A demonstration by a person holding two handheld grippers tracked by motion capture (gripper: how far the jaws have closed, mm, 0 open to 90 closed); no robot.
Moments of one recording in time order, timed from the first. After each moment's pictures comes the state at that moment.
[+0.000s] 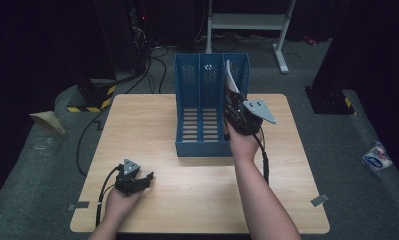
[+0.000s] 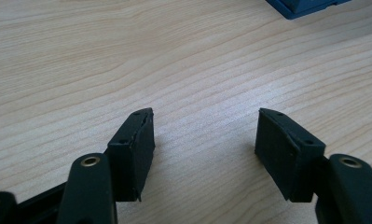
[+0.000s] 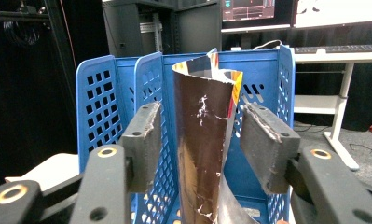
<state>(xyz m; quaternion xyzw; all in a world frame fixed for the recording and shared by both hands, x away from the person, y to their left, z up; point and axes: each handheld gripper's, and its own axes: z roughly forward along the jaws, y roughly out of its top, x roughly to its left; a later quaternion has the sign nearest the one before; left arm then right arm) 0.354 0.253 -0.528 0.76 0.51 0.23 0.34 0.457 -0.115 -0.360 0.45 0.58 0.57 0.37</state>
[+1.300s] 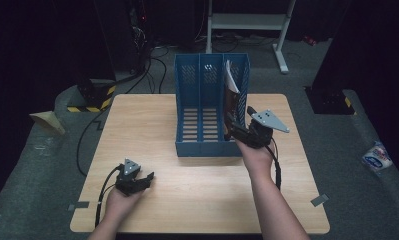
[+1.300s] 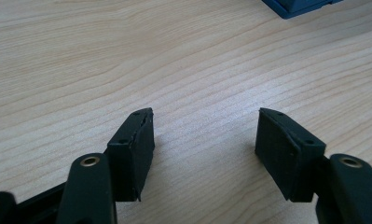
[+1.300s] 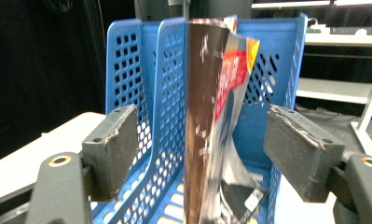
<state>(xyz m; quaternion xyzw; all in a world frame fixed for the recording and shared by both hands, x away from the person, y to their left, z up) 0.354 0.252 -0.528 0.76 0.50 0.23 0.34 0.424 -0.145 -0.370 0.42 0.64 0.55 0.32</state>
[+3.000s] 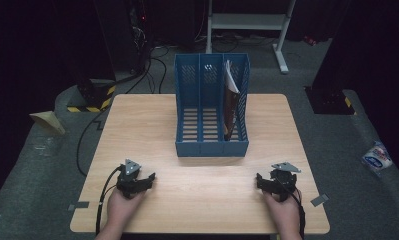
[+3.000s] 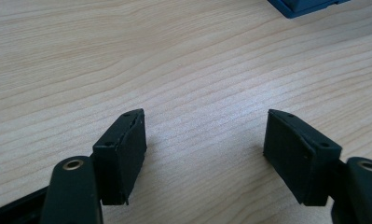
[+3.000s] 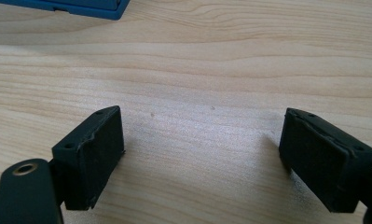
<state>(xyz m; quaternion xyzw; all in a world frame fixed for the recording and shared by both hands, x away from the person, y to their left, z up) 0.353 0.248 -0.529 0.75 0.51 0.24 0.34 0.373 -0.241 -0.525 0.57 0.73 0.30 0.25</state>
